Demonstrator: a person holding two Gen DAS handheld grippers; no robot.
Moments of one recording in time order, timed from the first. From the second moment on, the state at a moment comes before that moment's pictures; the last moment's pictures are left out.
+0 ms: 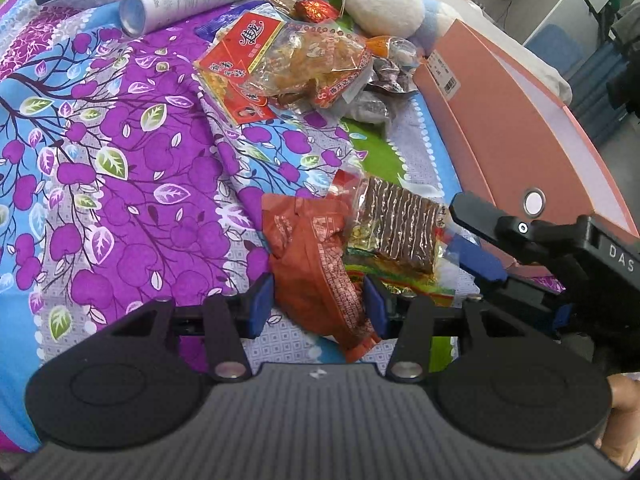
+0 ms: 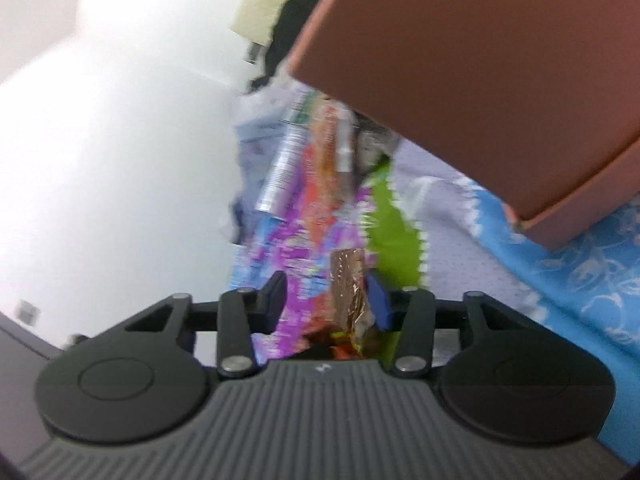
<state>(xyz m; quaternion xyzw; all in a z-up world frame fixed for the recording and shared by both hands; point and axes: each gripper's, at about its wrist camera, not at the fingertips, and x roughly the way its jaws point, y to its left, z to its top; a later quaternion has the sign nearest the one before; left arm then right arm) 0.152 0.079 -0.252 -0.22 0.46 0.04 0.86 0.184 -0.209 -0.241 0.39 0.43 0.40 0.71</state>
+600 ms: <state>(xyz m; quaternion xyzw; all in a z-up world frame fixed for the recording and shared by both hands) 0.151 0.080 -0.255 -0.23 0.46 0.04 0.86 0.187 -0.187 -0.251 0.32 0.47 0.36 0.74</state>
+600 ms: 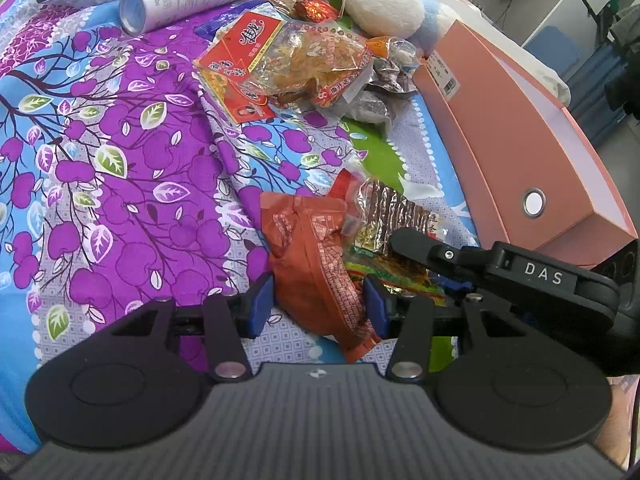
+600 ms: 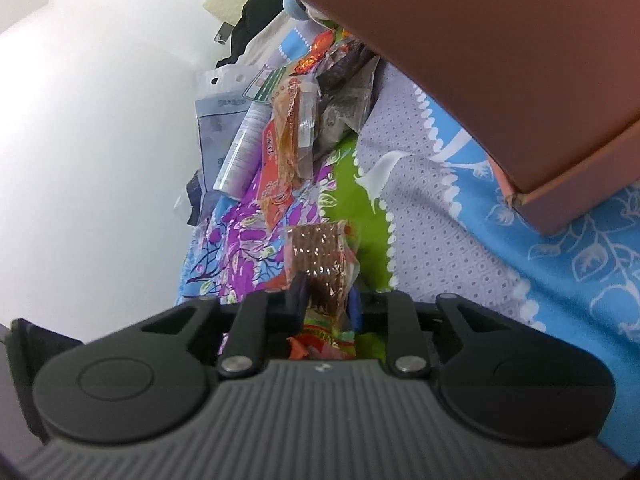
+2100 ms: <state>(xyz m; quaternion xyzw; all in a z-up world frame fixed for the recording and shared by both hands) 0.167 0.009 -0.080 -0.15 0.34 -0.06 0.93 0.114 -0.258 -0.051 0.09 0.28 0.23 0.93</state>
